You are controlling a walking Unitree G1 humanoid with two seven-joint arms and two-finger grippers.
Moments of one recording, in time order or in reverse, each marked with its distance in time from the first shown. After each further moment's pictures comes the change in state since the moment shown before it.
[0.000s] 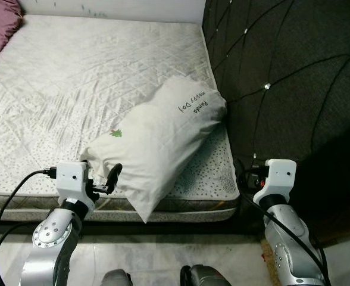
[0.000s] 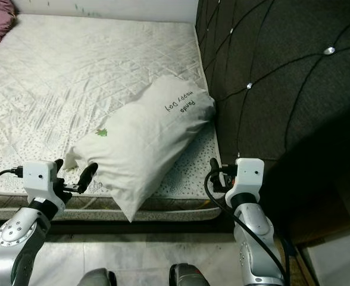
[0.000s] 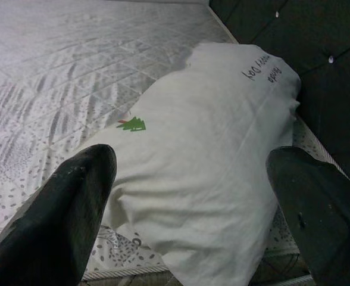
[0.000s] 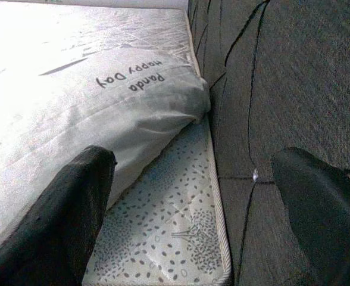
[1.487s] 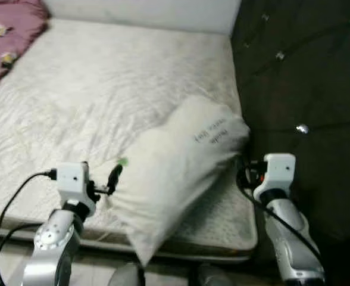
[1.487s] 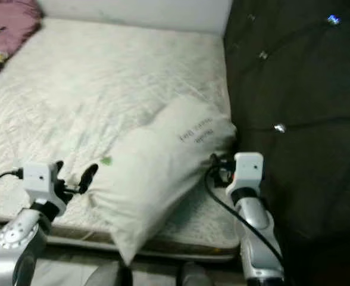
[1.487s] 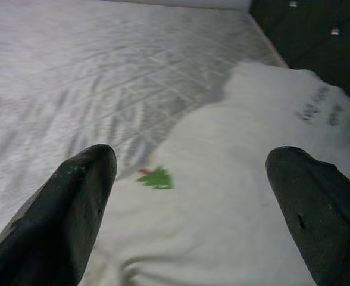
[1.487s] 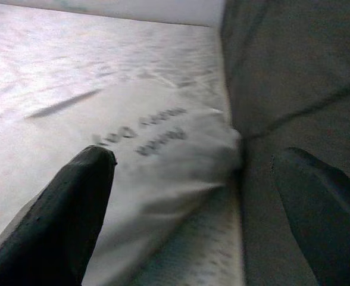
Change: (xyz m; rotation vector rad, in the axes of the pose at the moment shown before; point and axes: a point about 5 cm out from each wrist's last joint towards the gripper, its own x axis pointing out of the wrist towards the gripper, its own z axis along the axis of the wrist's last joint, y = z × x) left arm -0.002 -0.002 0.000 -0.009 0.004 0.019; right arm 0.008 -0.001 0.006 -0.041 -0.025 0.003
